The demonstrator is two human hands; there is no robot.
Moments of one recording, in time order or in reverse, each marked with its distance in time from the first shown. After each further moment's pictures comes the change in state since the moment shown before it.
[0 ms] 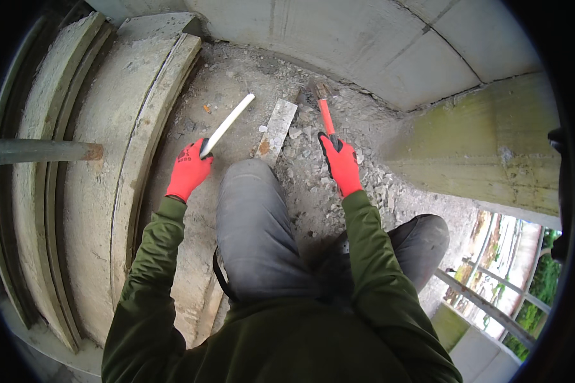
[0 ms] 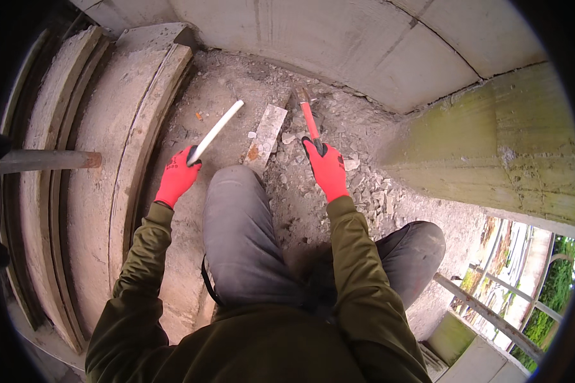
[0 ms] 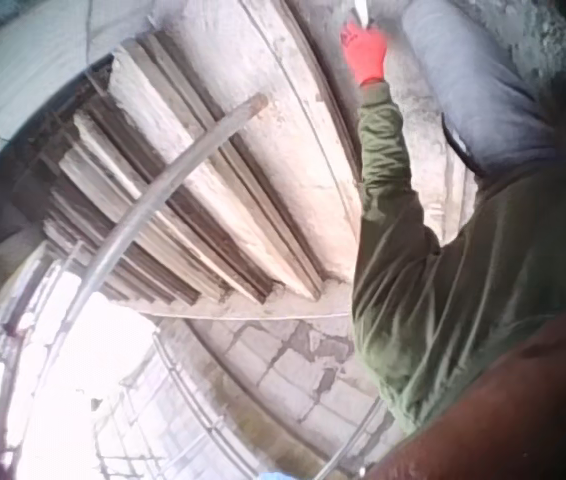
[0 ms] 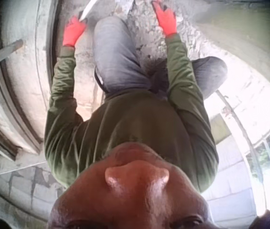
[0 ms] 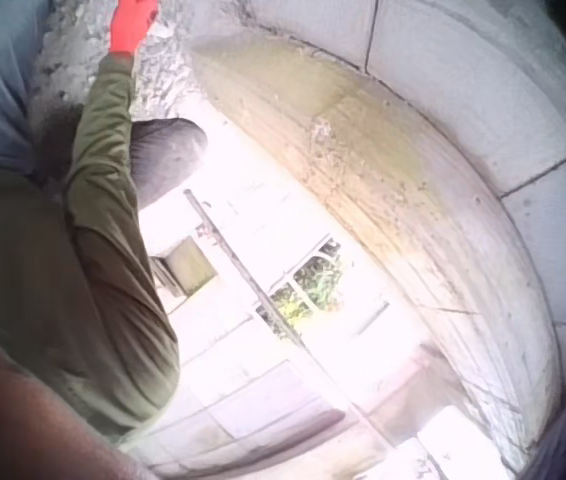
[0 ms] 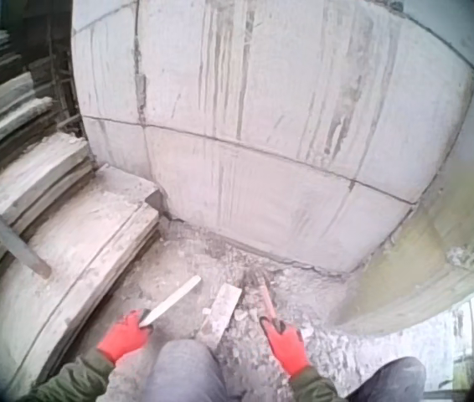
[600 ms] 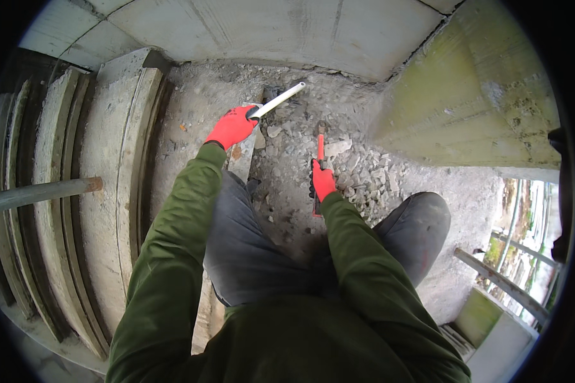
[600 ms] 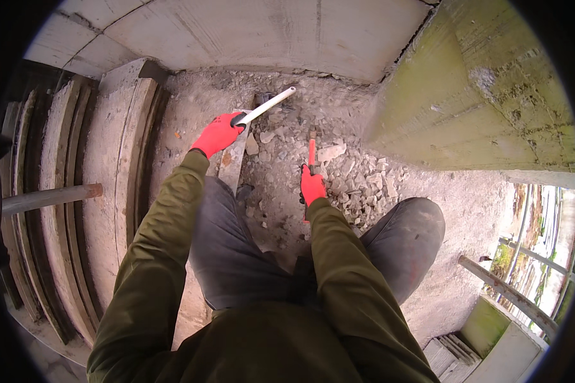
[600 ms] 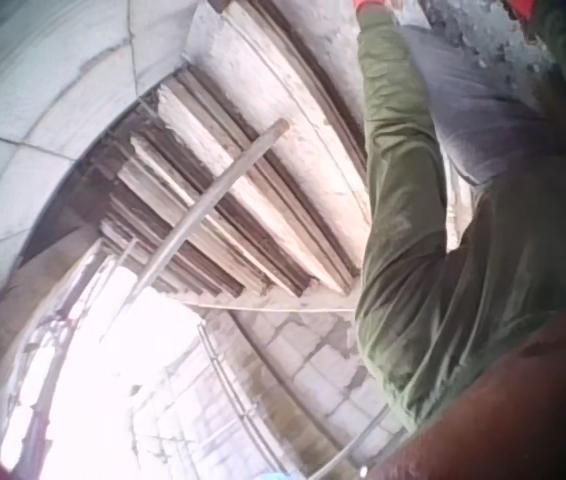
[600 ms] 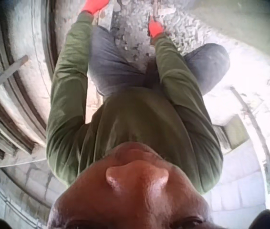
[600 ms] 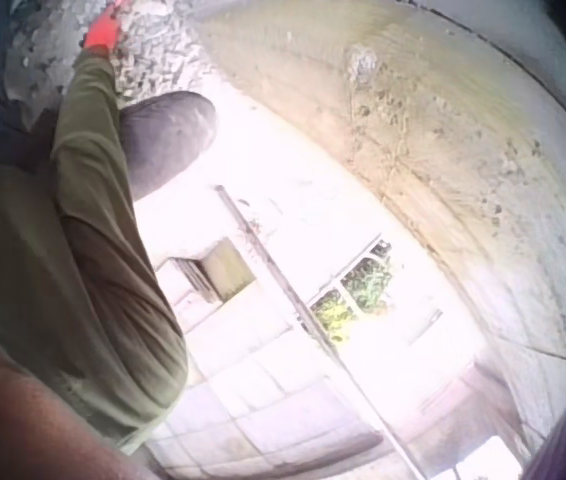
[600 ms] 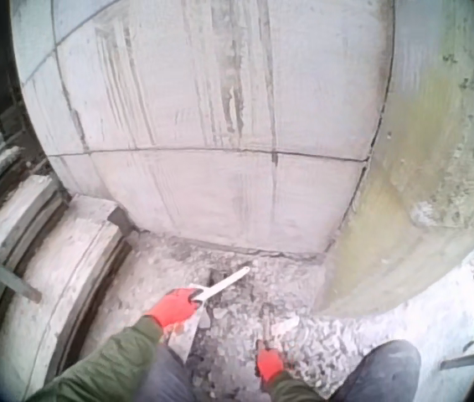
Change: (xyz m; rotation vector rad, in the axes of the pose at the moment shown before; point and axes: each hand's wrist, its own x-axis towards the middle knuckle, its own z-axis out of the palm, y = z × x) left_hand 0.118 0.201 0.060 0.015 -0.192 0.240; right_hand 0.020 0.212 0.053 0.168 0.019 0.536
